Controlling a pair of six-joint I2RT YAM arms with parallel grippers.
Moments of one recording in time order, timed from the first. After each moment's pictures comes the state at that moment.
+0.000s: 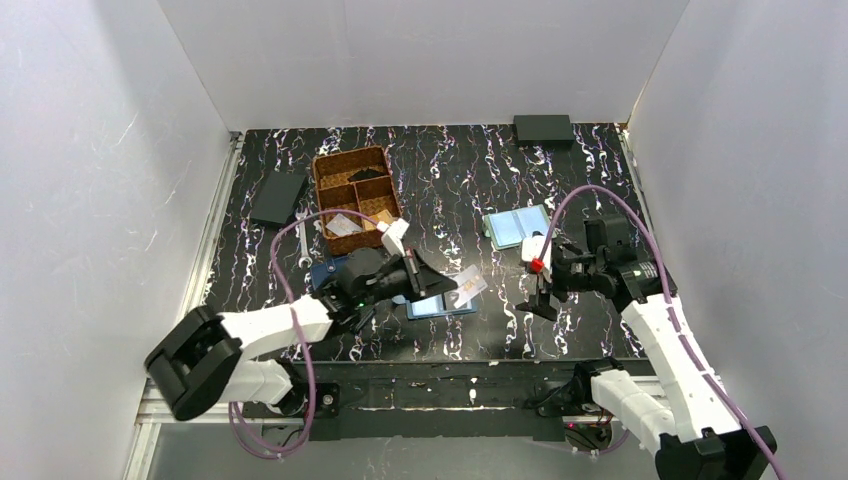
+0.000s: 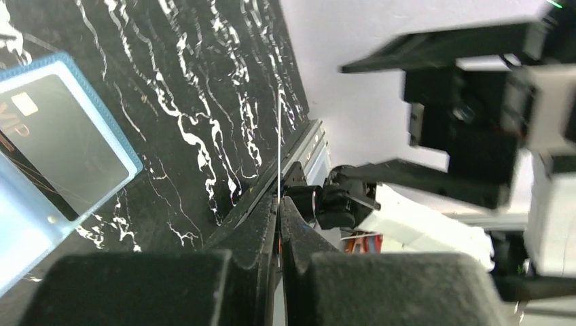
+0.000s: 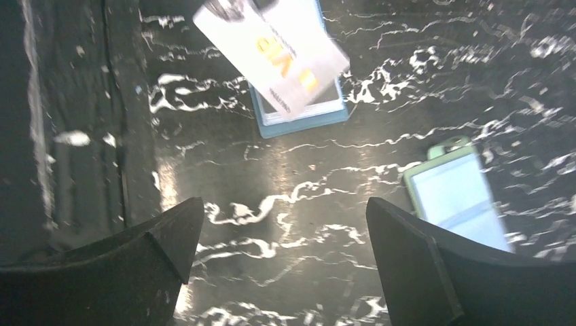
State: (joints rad) left arm -0.86 1.33 0.52 0.55 0.26 -1.14; right arm 0.27 0.86 0.89 -0.96 -0.82 -1.09
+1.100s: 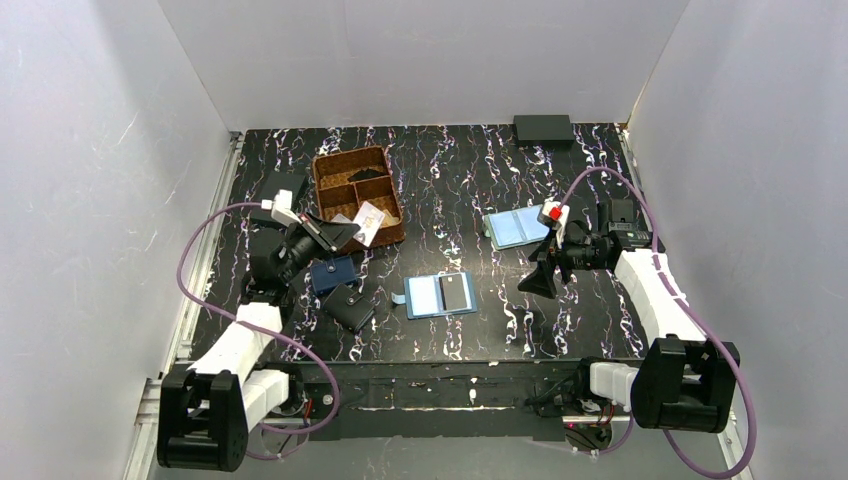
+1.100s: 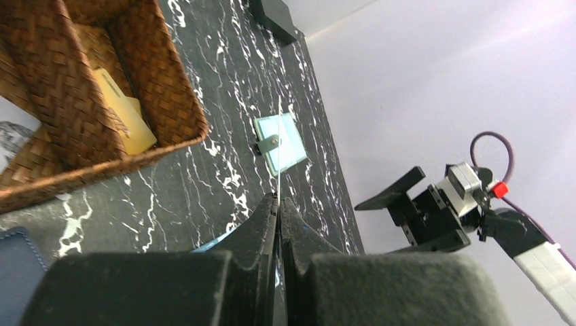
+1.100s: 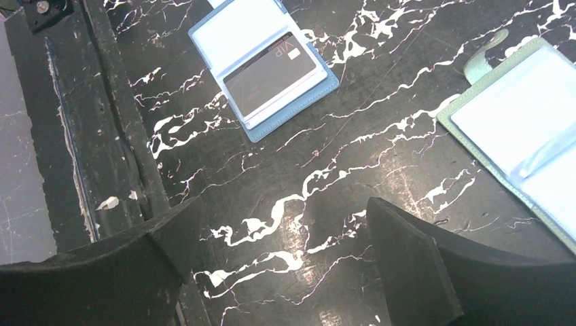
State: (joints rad) left arm -0.08 1.01 0.39 0.52 0.56 -0.94; right arm -0.02 1.19 0.84 -0.81 -1.03 -0.83
